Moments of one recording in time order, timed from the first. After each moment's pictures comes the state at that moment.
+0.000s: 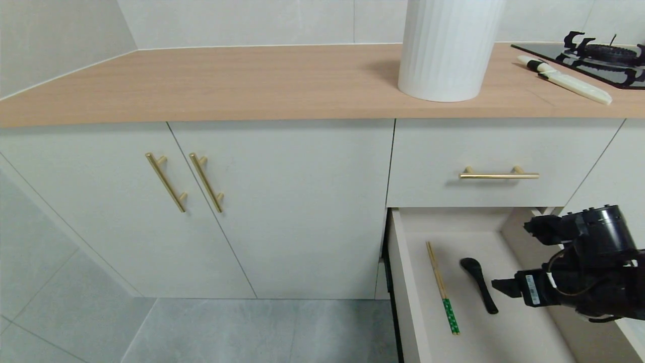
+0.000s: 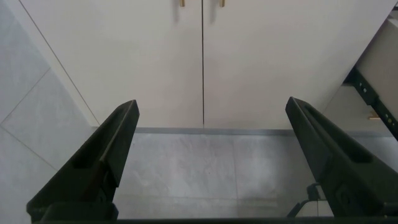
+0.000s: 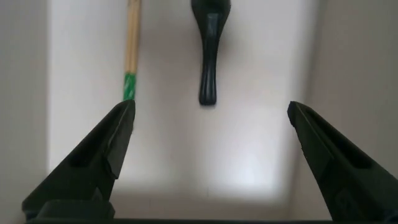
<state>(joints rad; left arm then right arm) 0.01 0.00 0.00 0.00 0.01 0.00 0.22 1.61 -0.57 -0.27 -0.16 0.07</state>
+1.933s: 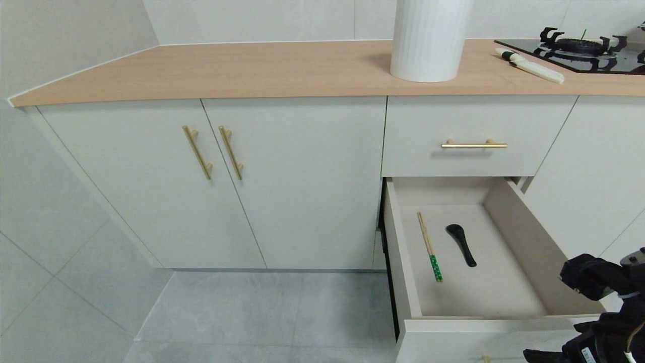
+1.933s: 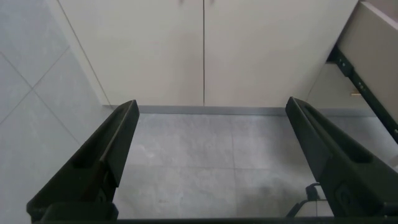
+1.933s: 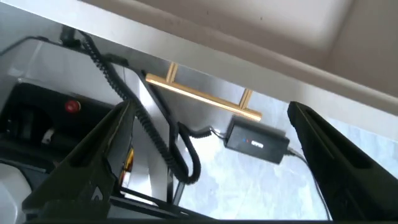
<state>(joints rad) 0.01 0.00 0.00 0.00 0.01 0.00 0.44 1.27 -0.51 0.15 -0.14 0.06</state>
